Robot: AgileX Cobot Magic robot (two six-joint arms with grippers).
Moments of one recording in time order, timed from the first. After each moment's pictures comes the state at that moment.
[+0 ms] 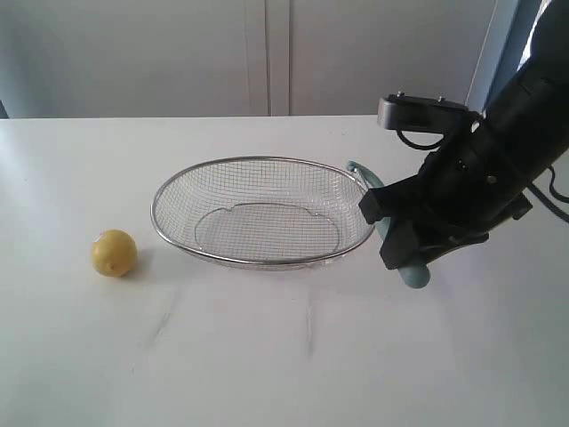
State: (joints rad) left arm 0.00 0.00 0.02 -0.05 0.37 0.22; right arm 0.32 1.51 -1.12 0.37 1.06 -0.17
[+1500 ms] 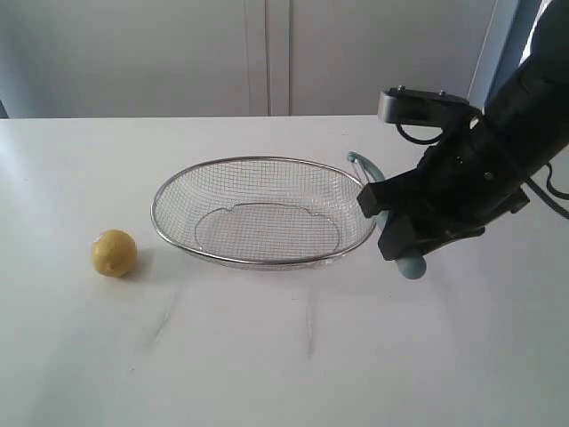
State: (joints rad) left arm 0.00 0.00 0.02 -0.05 0.00 0.22; right arm 0.32 1.51 -1.12 0.36 1.02 -0.17
